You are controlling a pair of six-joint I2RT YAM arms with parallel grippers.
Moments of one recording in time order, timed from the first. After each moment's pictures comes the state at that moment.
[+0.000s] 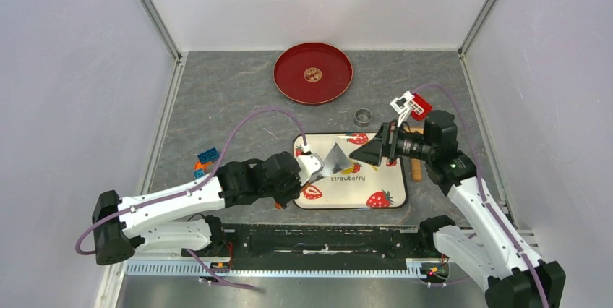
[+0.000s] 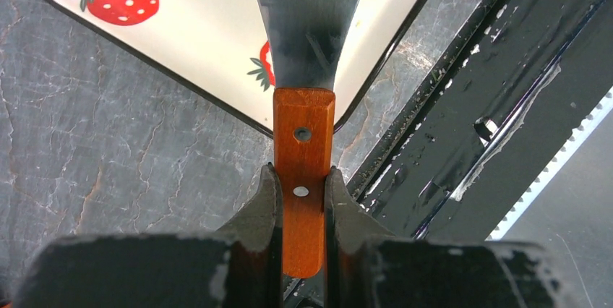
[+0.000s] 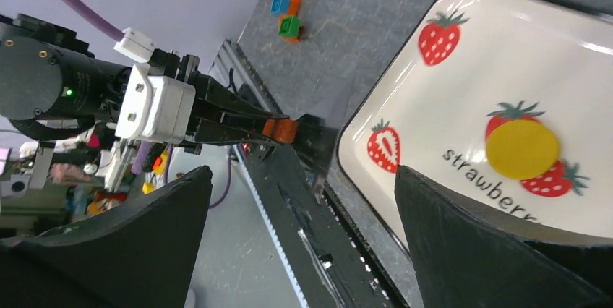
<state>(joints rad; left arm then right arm) -1.12 1.05 0.83 -0.67 -0.09 -0.12 0.25 0.83 0.69 -0.23 -0.88 0.54</state>
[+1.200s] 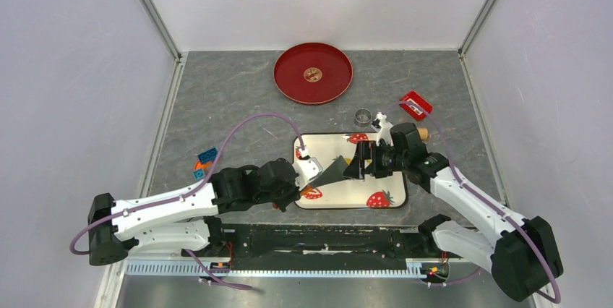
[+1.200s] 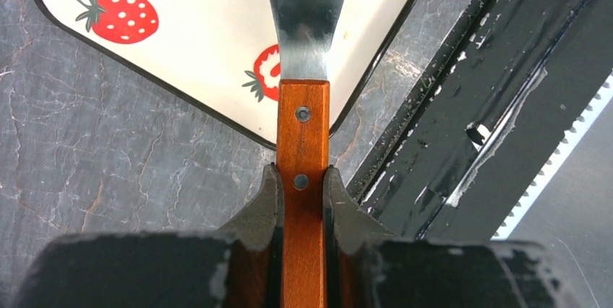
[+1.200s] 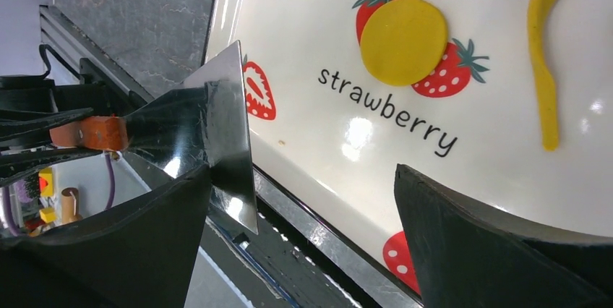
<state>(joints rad) -1.19 0.99 0.79 -0.62 -0.13 -0.12 0.46 1.03 0.57 -0.31 -0.47 0.47</state>
